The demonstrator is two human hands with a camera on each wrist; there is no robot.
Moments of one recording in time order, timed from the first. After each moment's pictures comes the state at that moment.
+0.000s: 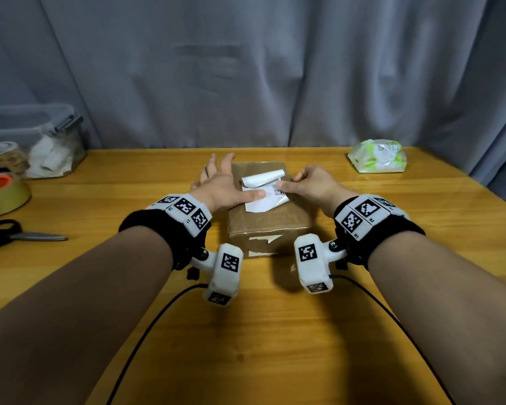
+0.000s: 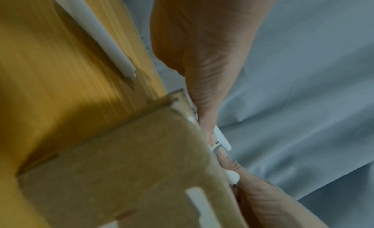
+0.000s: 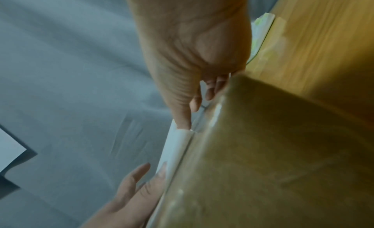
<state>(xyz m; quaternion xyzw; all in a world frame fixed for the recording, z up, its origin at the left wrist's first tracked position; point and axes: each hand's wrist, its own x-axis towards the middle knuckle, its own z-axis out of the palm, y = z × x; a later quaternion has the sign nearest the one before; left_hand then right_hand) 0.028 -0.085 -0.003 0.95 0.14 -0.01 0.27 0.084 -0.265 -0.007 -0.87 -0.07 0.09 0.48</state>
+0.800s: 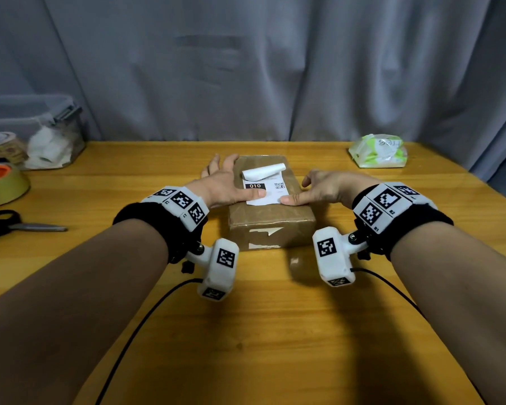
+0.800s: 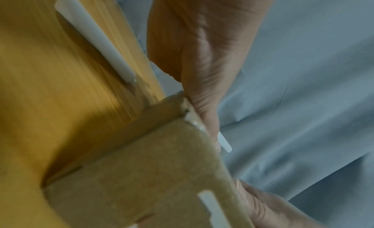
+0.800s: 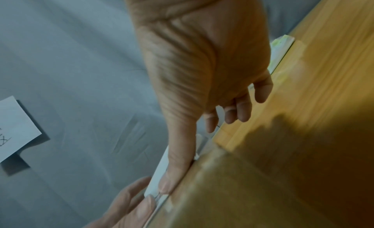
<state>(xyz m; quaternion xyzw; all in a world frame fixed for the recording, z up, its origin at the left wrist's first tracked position) 0.021 -0.085 -0.003 0.96 0.12 -0.07 0.26 0.070 -0.282 0.020 -0.94 -0.11 0.24 0.20</state>
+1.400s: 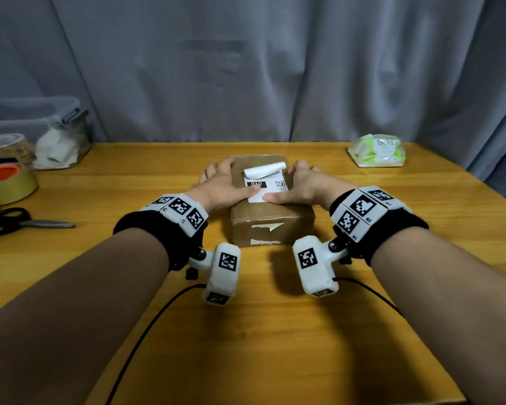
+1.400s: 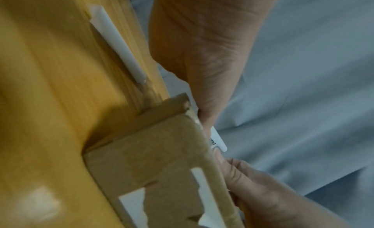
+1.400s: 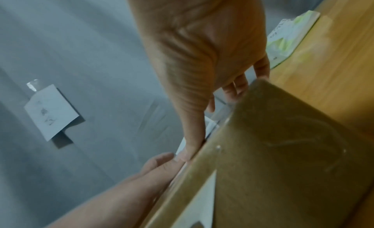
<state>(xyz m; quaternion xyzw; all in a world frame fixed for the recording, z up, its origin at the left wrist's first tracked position) 0.009 -0.083 -0.009 0.95 0.14 -0.04 0.27 0.057 -0.254 0.008 -0.96 -0.07 0.16 0.21</state>
